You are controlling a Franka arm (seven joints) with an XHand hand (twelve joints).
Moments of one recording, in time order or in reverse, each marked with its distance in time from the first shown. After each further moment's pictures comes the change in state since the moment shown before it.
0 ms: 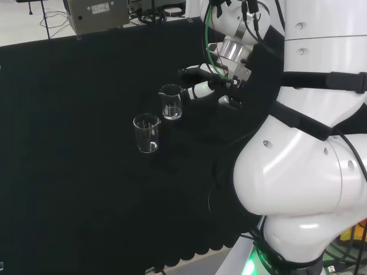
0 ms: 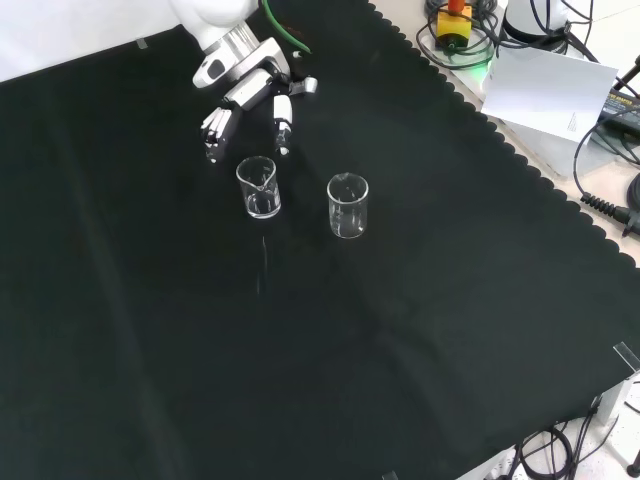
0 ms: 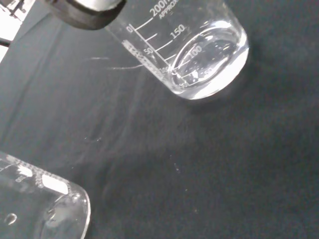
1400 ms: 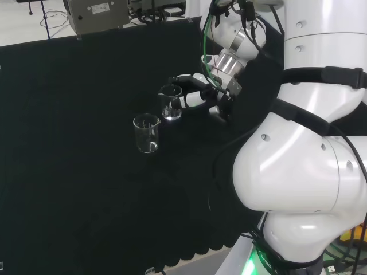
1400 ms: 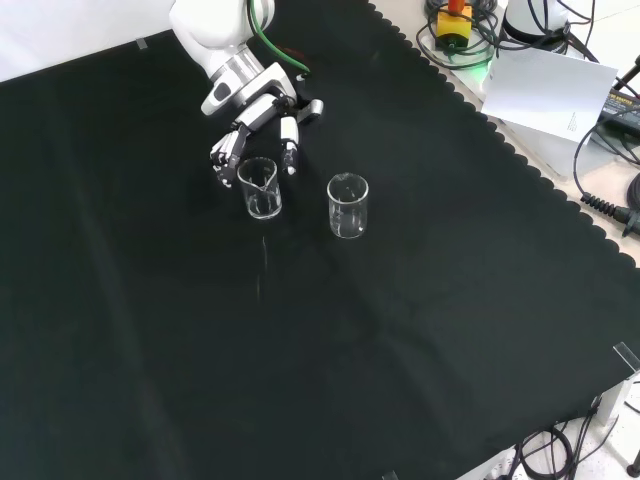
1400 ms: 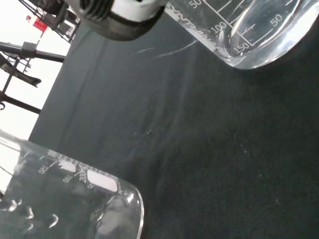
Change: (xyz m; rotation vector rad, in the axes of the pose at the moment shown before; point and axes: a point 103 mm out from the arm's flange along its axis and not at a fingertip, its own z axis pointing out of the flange) arm 0.007 0.016 0.038 -0.035 0.185 -0.079
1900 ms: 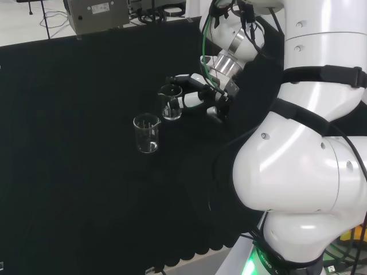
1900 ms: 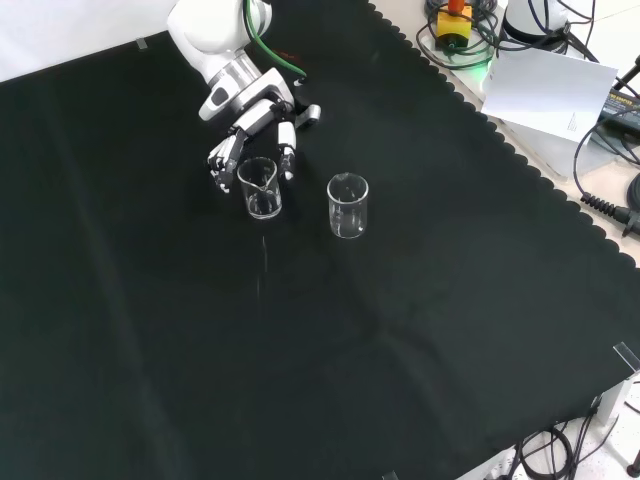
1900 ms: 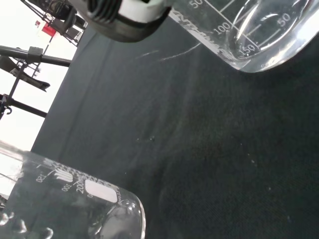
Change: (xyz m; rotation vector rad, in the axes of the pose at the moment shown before) arm 0.000 0.011 0.006 -0.001 0.016 -0.019
